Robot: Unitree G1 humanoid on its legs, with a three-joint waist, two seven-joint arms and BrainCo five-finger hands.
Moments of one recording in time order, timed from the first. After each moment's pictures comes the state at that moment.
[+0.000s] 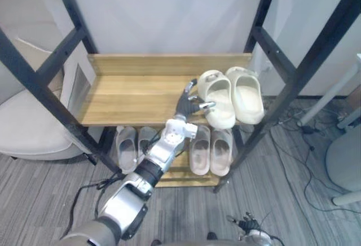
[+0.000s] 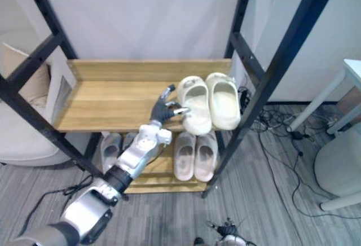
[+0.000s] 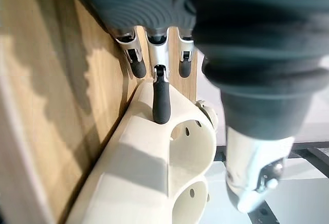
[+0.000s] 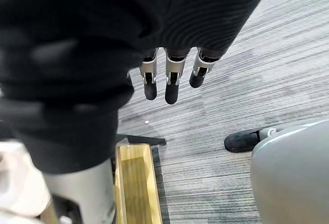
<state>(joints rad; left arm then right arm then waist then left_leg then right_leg) -0.65 0.04 -0.44 0.57 -0.28 -0.13 0.29 0.06 -0.08 -0.08 1.04 0.13 -0.06 -0.17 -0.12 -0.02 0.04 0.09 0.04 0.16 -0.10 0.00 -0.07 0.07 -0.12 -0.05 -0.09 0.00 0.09</state>
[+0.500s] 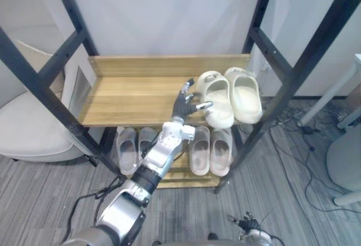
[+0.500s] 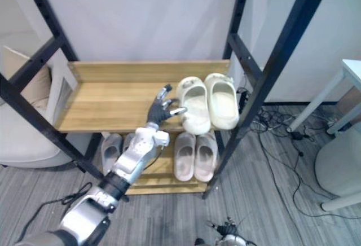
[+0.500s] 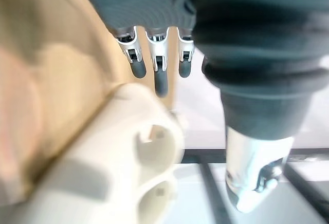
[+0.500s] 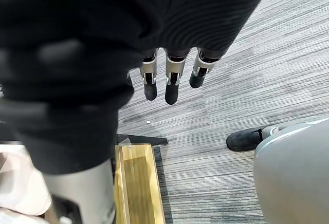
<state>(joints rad) -0.50 0.09 -0.40 0.24 -0.28 -0.11 0.27 0.06 -0.09 -0.06 1.03 0.13 -0.06 -0.16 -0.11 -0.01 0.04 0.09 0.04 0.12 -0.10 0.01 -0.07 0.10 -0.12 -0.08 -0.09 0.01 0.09</state>
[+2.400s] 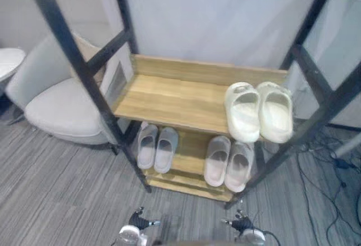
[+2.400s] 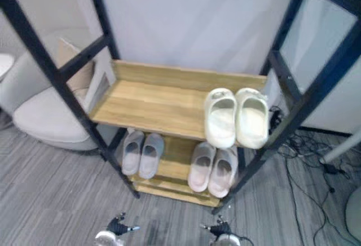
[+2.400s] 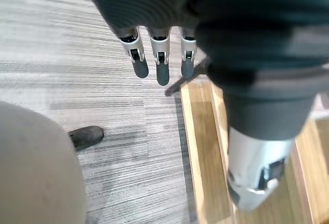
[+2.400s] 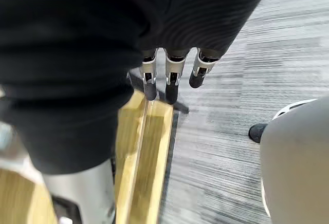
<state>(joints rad) 0.01 0.10 -0.12 1.05 0.11 -0.06 0.13 0.05 -0.10 0.04 1.03 0.08 -0.11 -0.14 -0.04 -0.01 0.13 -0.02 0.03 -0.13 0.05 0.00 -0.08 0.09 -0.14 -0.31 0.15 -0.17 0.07</state>
